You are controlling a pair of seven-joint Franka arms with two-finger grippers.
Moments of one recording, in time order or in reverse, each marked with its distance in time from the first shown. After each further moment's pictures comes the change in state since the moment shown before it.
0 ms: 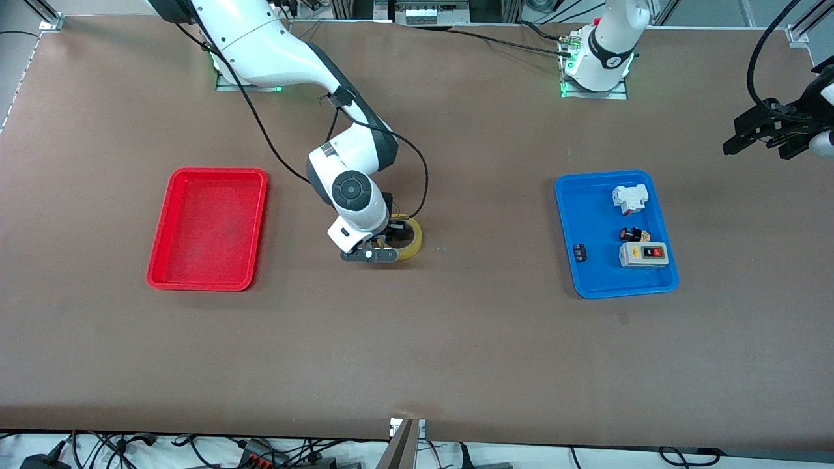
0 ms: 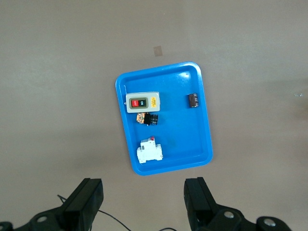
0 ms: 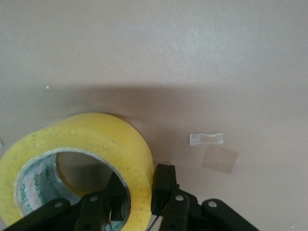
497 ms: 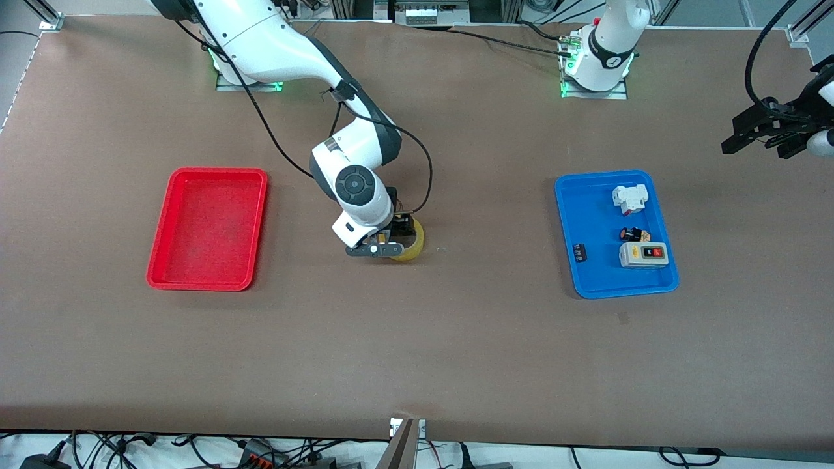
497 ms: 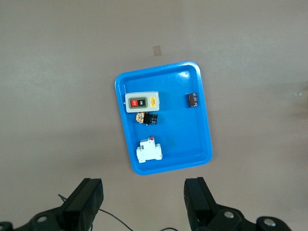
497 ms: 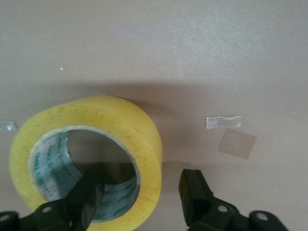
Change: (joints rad) left arm 0.000 -0.002 -0.002 0.000 0.000 -0.003 0.000; right arm 0.004 -0.006 0.018 -0.028 0.035 0.016 0.001
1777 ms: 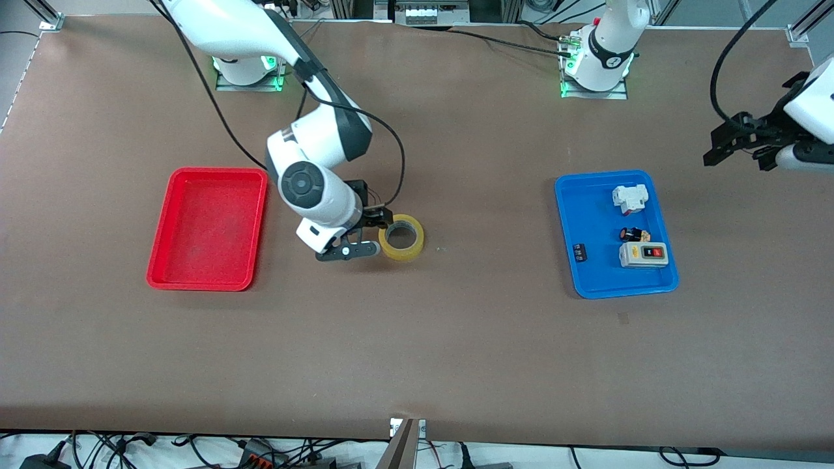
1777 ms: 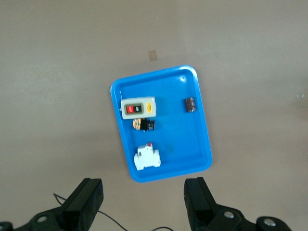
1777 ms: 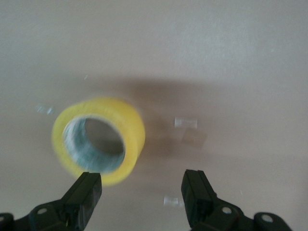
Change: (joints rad) left arm 0.045 0.000 -0.094 -0.024 0.017 0.032 -0.015; right arm -0.079 -0.124 0.001 -0.009 0.050 -0.099 -0.182
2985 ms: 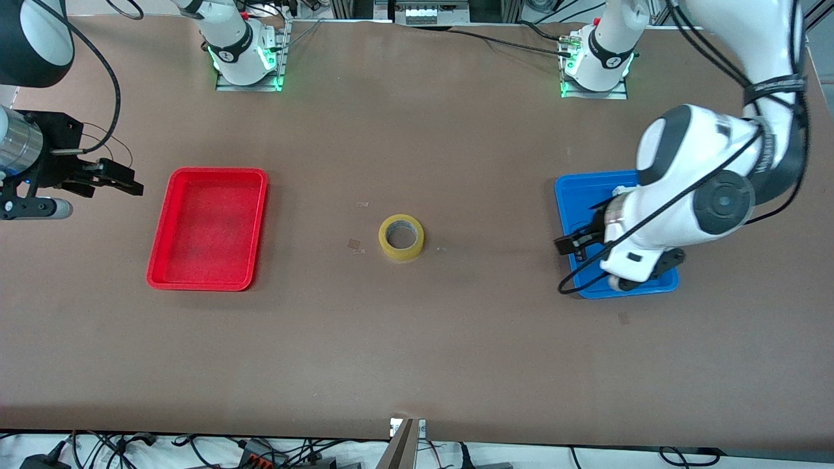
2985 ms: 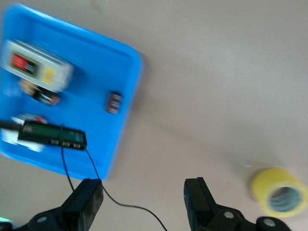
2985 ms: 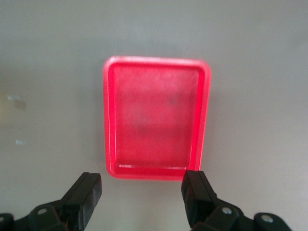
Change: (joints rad) left arm -0.214 0.473 -0.002 0.223 -0.113 0.061 -0.729; right arm -0.537 -0.473 -0.050 -0.047 -0.140 -0.553 -0.438
